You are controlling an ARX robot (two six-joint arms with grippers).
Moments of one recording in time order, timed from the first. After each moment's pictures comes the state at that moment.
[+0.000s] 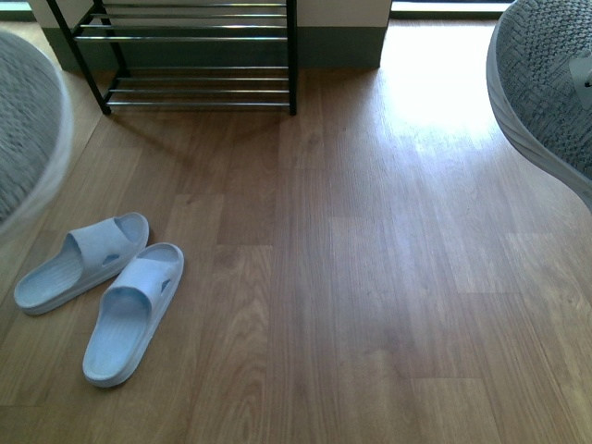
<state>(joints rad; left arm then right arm) -0.18 0.87 0.28 0.00 -0.37 -0.01 -0.15 1.23 0.37 0.37 -0.20 0.07</state>
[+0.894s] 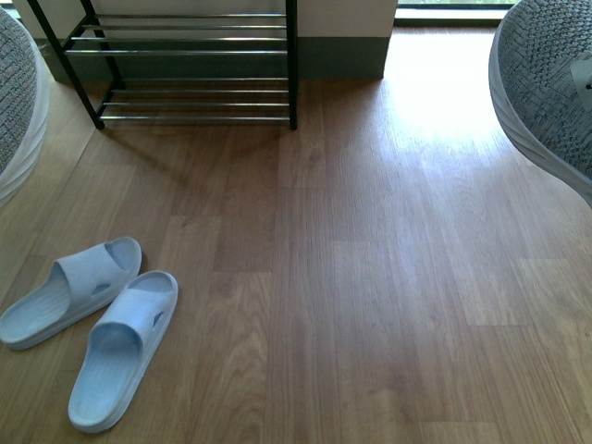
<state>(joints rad) -0.24 0.68 0.26 -0.07 -0.48 0.04 -0.15 1.23 0.37 0.37 -0.20 0.07</state>
